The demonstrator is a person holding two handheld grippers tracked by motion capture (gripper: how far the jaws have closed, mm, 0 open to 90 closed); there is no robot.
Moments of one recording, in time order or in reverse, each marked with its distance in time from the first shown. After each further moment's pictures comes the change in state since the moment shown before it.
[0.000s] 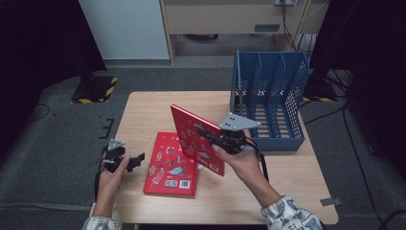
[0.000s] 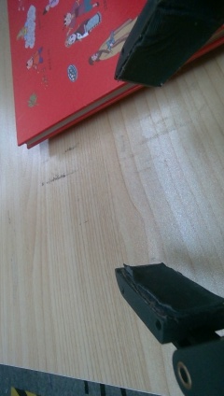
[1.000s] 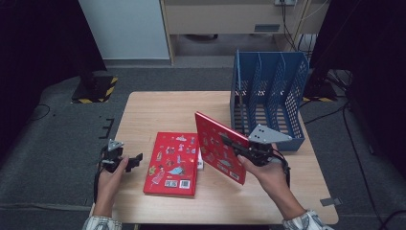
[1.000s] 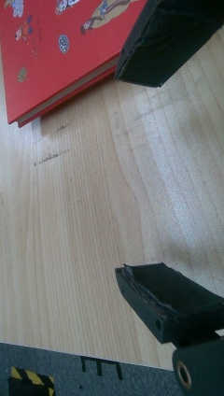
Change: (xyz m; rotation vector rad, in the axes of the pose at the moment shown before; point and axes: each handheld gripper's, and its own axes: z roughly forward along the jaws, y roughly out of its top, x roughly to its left) left arm 0.005 -0.003 0.001 0.010 0.045 0.008; right arm -0.016 -0.028 -0.063 -0.013 -0.051 0.007
